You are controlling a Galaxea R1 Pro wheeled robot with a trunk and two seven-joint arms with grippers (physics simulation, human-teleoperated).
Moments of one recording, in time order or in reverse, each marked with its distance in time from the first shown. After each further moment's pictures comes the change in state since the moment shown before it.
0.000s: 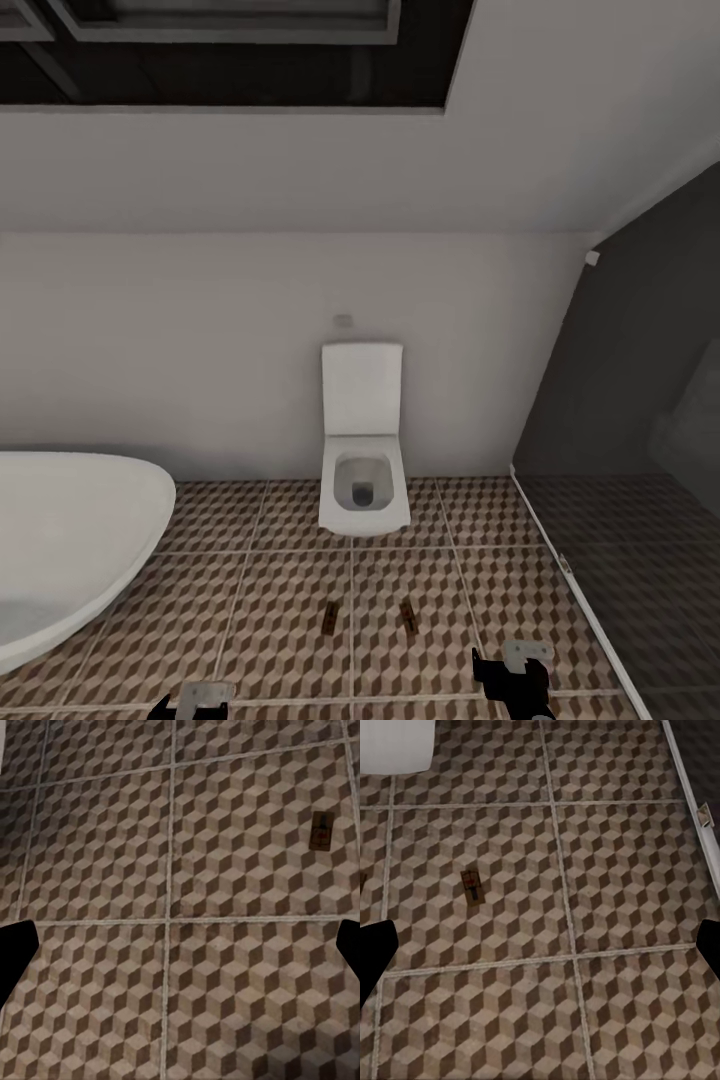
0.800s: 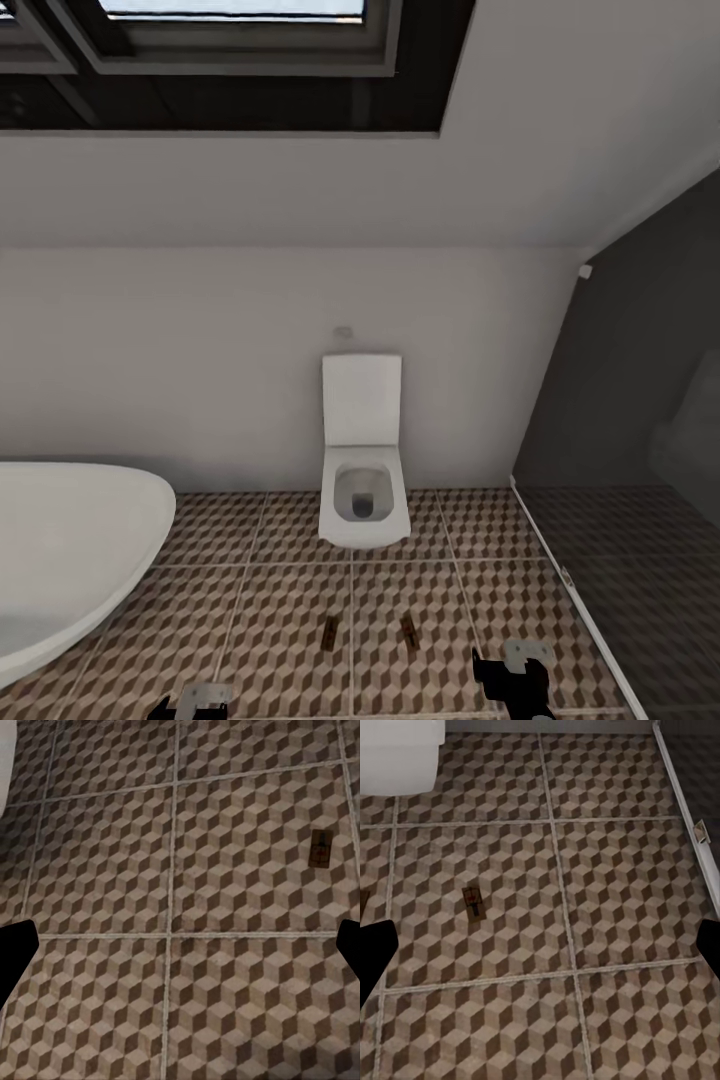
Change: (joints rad) left arm 0.001 0.000 0.000 0.001 0.000 0.000 0.000; right arm 0.000 0.000 0.000 0.000 0.000 0.000 0.000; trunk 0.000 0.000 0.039
